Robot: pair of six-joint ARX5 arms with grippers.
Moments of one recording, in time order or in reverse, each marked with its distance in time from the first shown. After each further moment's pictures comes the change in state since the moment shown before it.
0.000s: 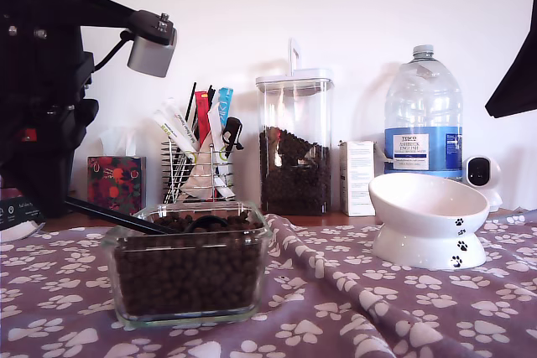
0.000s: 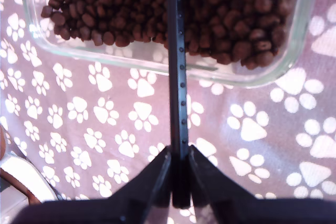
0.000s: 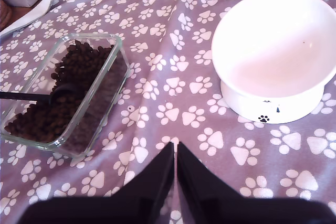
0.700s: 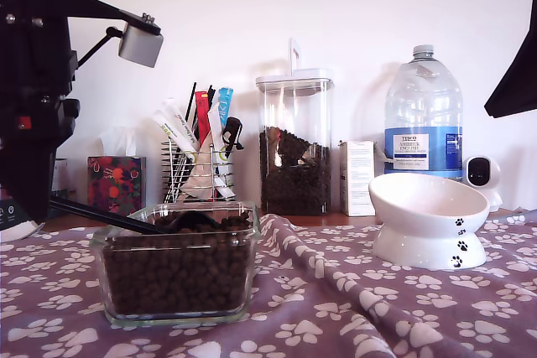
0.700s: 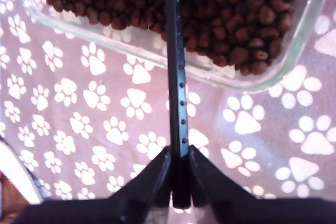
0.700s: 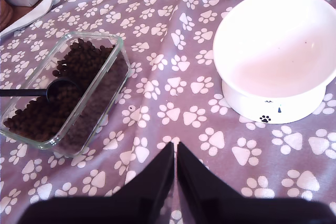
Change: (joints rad) left arm 0.047 0.000 0.034 -0.080 0.095 -0.110; right arm 0.000 0.000 0.000 0.000 0.000 0.000
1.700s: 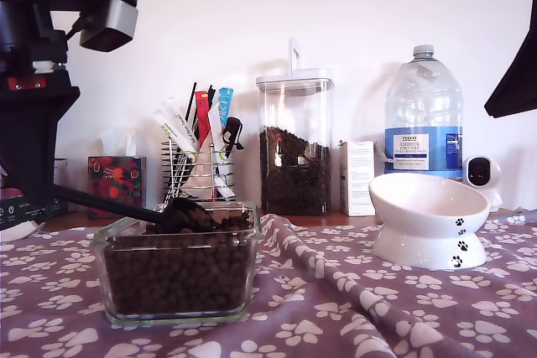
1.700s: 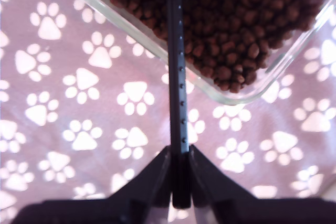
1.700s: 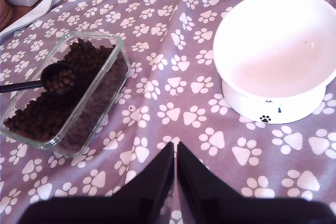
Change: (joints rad) left arm 0.182 0.001 0.070 -0.087 0.370 -0.215; right arm 0.000 0.000 0.000 0.000 0.000 0.000
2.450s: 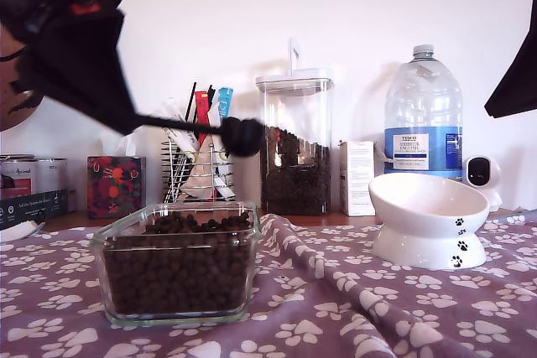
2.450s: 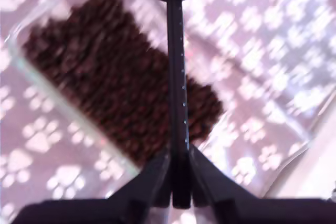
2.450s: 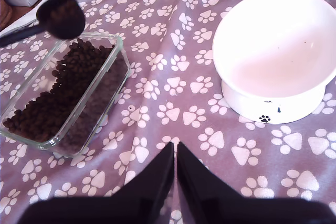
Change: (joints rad) left arm 0.121 0.000 0.084 0.124 0.442 -0.154; right arm 0.000 0.000 0.000 -0.002 0.002 0.000
